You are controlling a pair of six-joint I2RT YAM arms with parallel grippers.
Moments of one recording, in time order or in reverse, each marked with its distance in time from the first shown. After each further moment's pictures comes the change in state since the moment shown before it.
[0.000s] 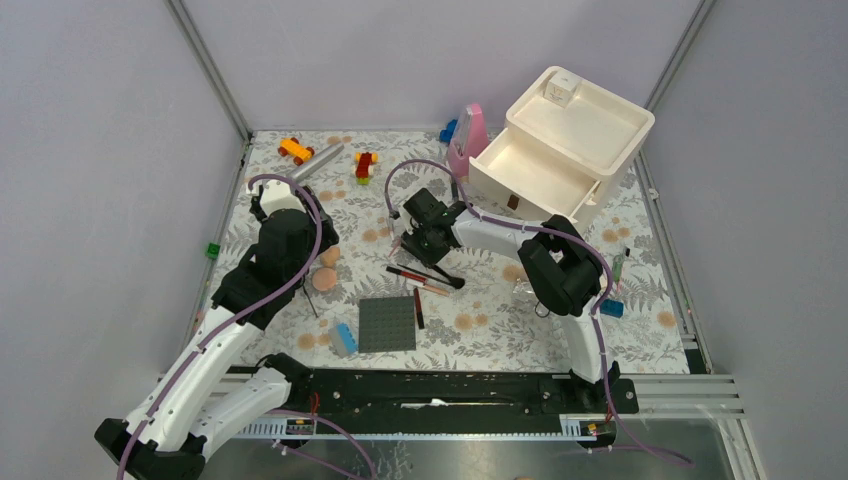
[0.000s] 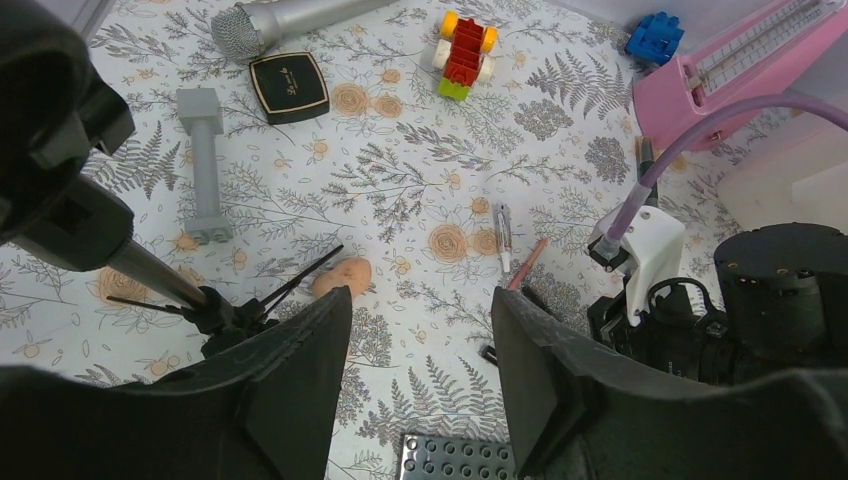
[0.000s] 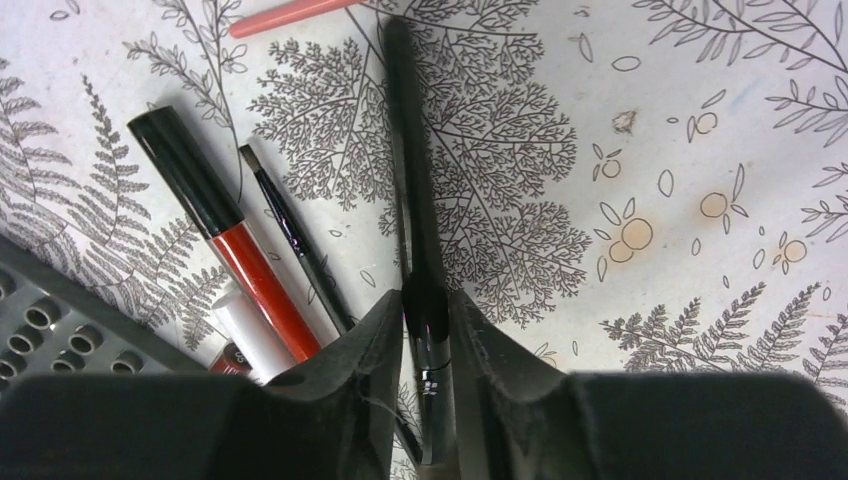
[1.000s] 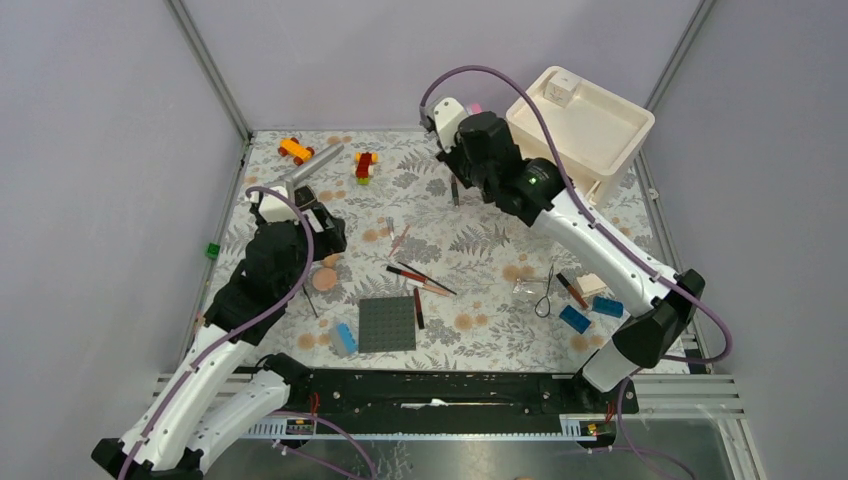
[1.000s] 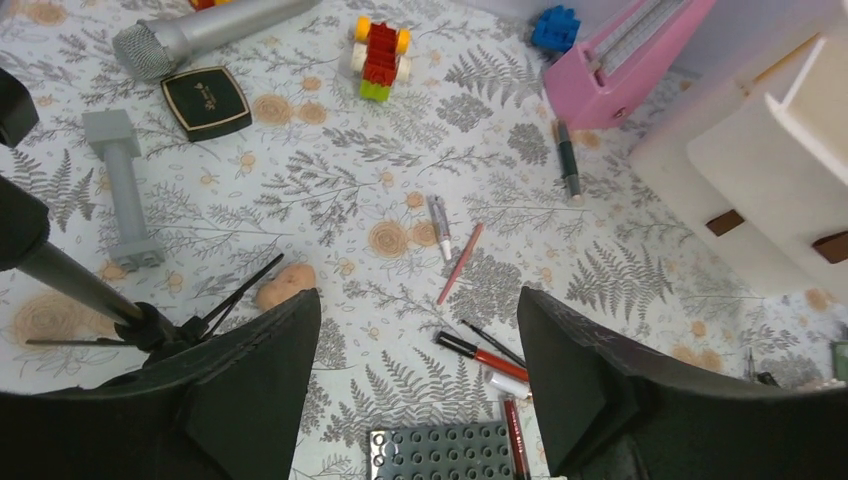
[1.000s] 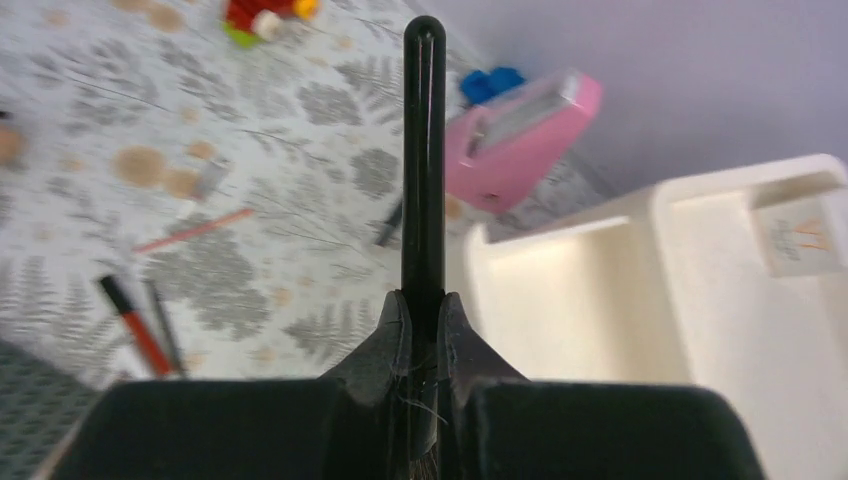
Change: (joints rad) left arm 0.005 -0.094 -0.066 0.072 0.151 0.047; right arm -0.017 -0.503 0.208 -0.069 0.348 -0.221
